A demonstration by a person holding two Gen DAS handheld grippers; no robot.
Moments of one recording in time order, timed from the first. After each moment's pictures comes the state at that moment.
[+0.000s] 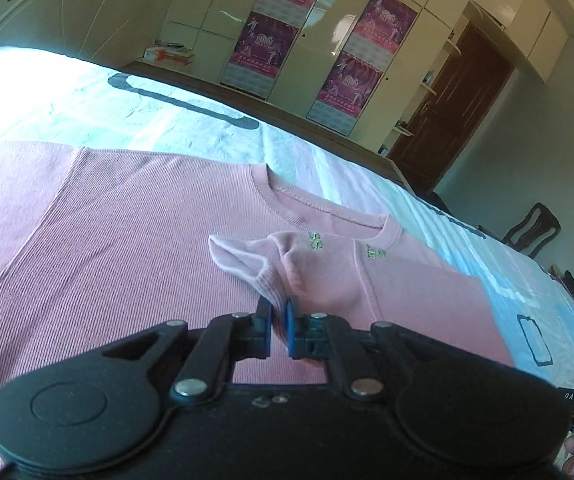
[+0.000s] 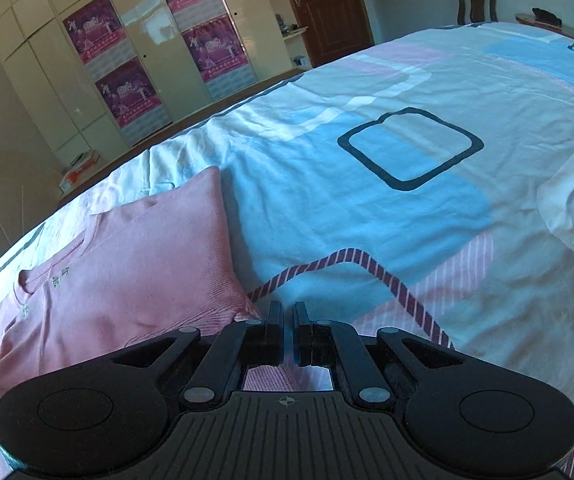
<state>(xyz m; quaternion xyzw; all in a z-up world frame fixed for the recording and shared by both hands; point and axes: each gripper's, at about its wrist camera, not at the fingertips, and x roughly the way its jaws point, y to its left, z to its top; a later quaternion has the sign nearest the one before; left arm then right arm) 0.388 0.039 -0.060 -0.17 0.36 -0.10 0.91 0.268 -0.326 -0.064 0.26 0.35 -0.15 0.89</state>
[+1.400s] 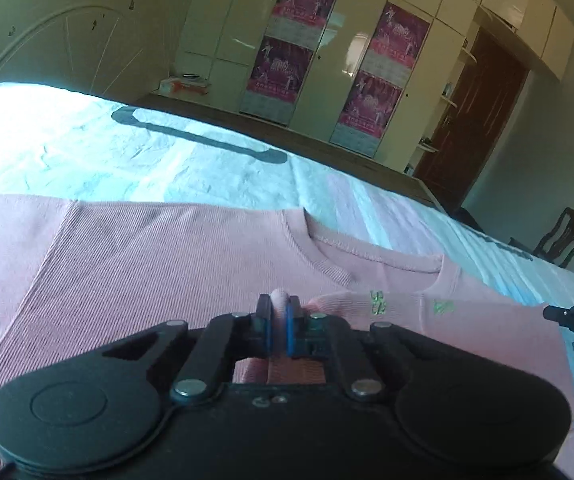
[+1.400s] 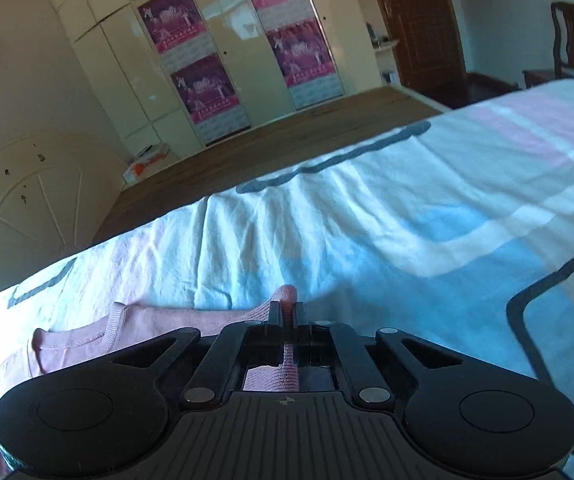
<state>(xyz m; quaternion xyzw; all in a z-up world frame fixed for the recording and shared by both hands) 0.445 0.045 -0.083 -0.13 0.33 -0.06 0.93 0.433 -0.372 -0.061 0.22 0.33 -0.04 0.92</state>
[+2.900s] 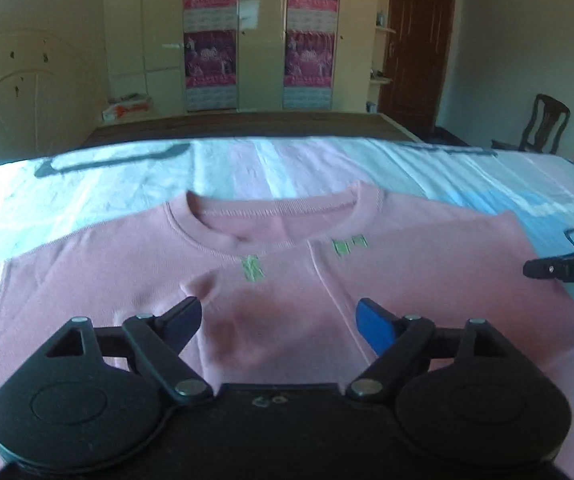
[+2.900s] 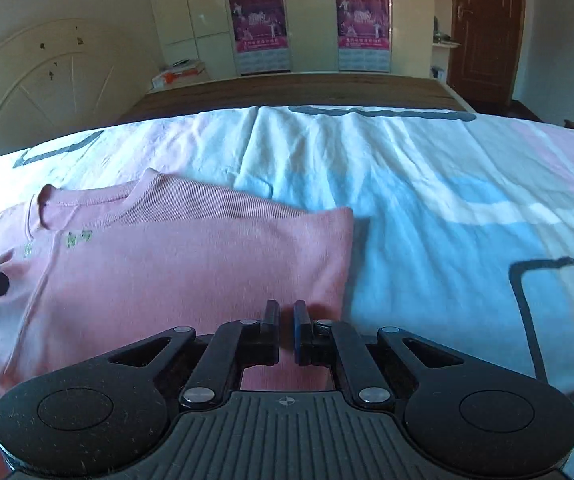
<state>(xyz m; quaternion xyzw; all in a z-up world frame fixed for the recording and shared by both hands) 0.419 -0.049 -0.064 0.03 0.36 -0.12 0.92 0.390 -0.313 -0.071 0.07 0.40 0.01 0.91</state>
